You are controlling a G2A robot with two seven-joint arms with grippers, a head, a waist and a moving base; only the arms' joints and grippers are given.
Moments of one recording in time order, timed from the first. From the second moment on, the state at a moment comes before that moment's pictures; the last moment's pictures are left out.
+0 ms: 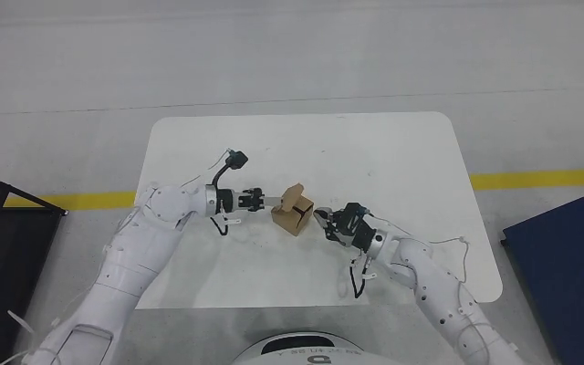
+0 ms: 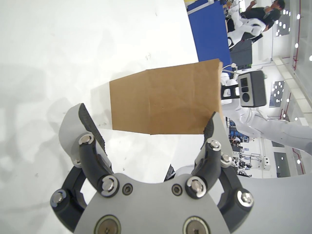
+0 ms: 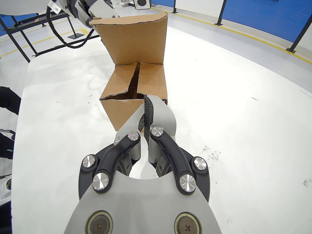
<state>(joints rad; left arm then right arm) 1.10 -1.12 -1.07 -1.32 0.09 -0.36 -1.05 -1.52 -1.12 1.11 -1.52 -1.35 -0.59 -0.22</state>
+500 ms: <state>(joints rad) 1.05 -1.14 -0.97 -1.24 0.13 -0.35 -1.01 -1.51 -1.11 1.11 -1.50 -1.33 -0.60 -0.21</state>
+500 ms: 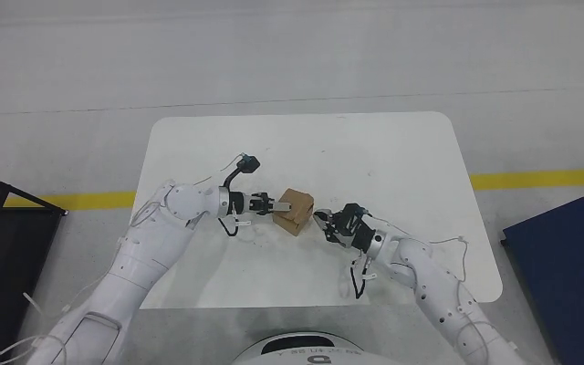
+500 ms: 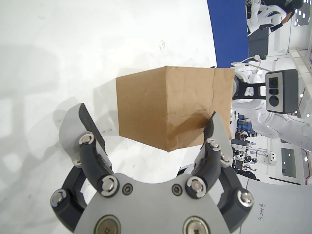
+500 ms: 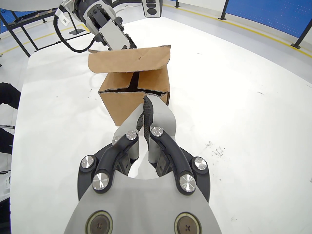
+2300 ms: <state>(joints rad) 1.01 -1.15 -0.90 -1.19 0.10 -0.38 -1.01 -1.48 -1.13 1.08 -1.49 -1.35 -0.50 -0.26</state>
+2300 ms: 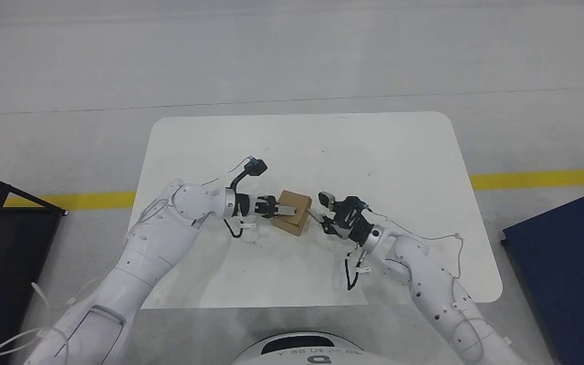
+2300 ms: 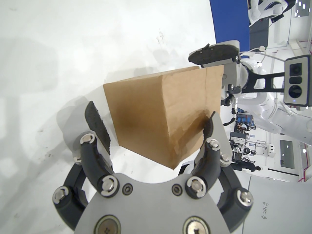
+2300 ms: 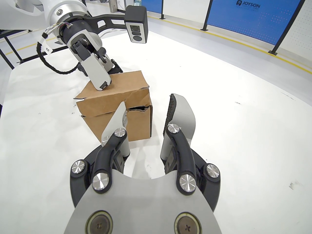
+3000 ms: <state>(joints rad) 1.00 -1.15 -0.90 -1.18 0.07 -0.41 -1.01 -1.47 -1.14 1.06 -1.49 -1.36 -0.49 -0.24</state>
